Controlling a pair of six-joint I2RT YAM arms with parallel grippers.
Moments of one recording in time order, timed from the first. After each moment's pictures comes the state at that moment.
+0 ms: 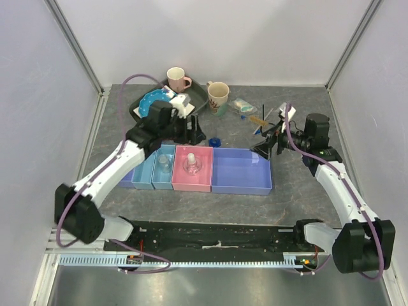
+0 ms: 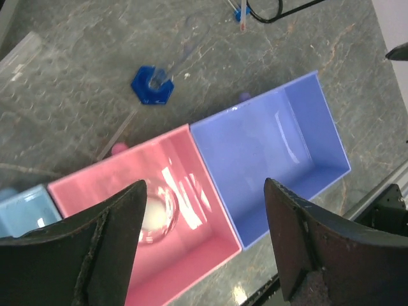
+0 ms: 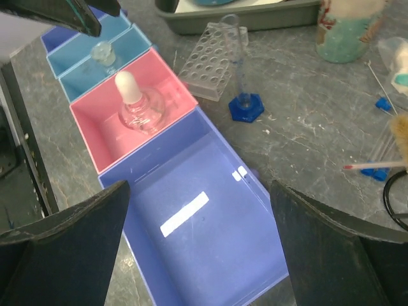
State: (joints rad) left arm -0.48 1.31 1.11 -0.36 0.27 -0.34; right arm 0.11 1.13 0.88 -0.20 -0.87 -0.15
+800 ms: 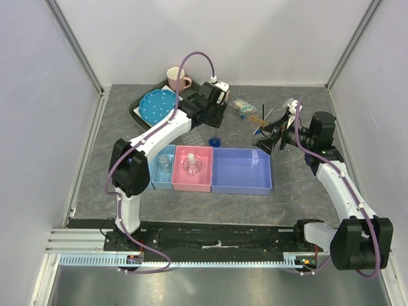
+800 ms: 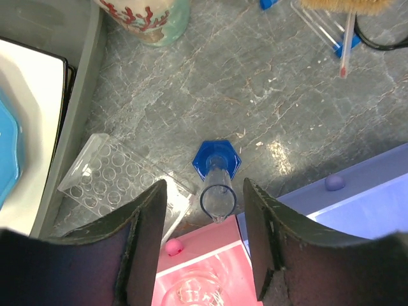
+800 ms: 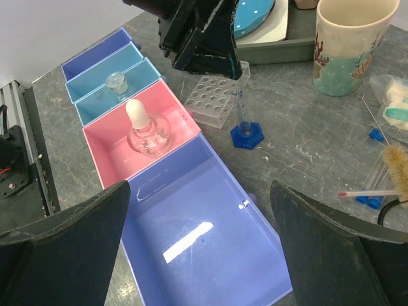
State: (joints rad) left arm -0.66 1.97 1.80 -0.59 -0.16 -0.11; right arm 0.01 1.14 0.82 0.02 -1.00 -0.01
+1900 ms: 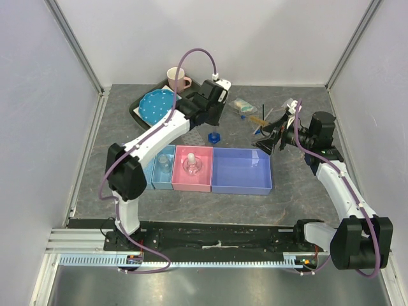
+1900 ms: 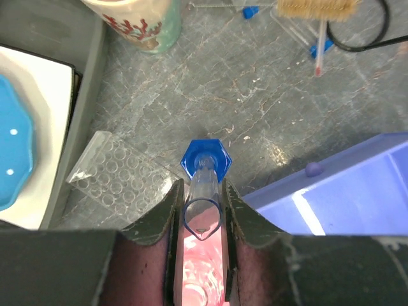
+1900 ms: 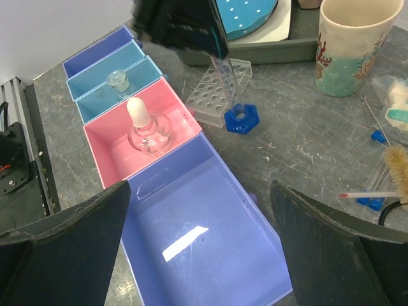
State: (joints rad) left arm -0.70 1.95 1.85 -0.66 -0.18 -0.11; right arm 0.01 1.14 0.82 0.02 -1.01 -0.02
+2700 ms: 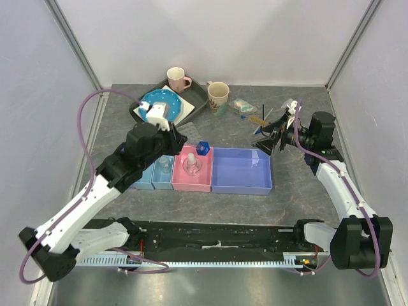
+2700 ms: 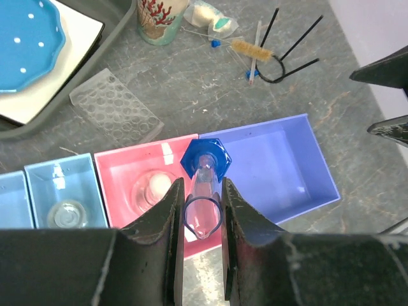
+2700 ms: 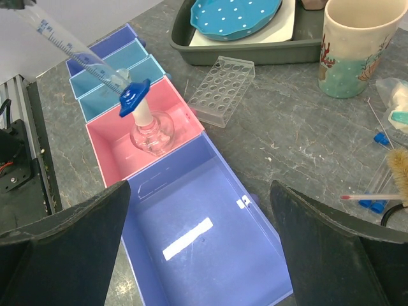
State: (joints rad) left arm -0.70 1.04 1.13 -0.45 -0.18 -0.39; right arm 0.01 1.15 0.82 0.02 -1.02 -0.03
